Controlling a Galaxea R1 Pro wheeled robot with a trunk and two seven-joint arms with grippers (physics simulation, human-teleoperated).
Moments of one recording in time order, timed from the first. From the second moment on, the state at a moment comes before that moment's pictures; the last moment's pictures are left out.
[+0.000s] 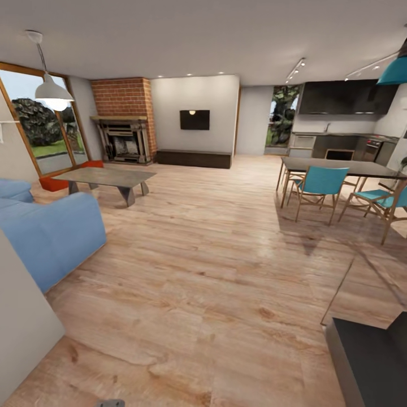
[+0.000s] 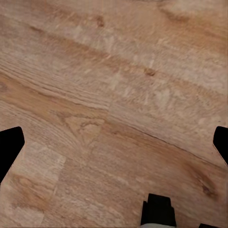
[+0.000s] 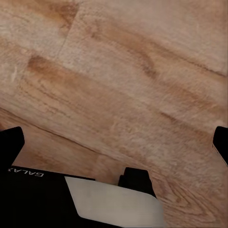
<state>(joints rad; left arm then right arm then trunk) -0.46 0.05 -0.28 0.04 0.31 -0.09 0.17 -0.18 0.04 0.10 -0.31 0.06 -0.01 0.01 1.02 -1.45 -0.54</state>
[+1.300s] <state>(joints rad) -0.46 0.05 -0.28 0.04 0.31 -0.09 0.17 -0.18 0.04 0.10 -0.31 0.06 -0.01 0.01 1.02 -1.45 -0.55</state>
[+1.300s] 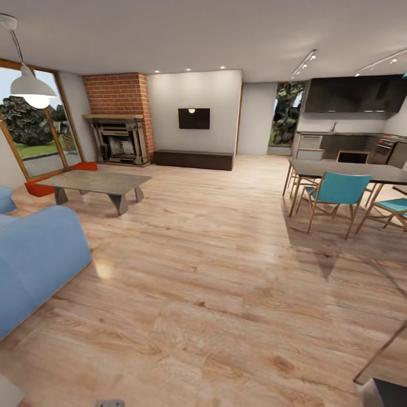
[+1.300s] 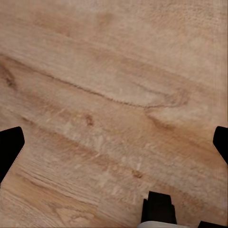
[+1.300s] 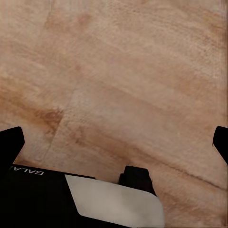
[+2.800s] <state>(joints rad) -0.46 0.05 -0.28 0.04 0.31 -0.09 0.17 -0.18 0.04 0.10 -0.31 0.06 -0.01 0.01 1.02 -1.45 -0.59</state>
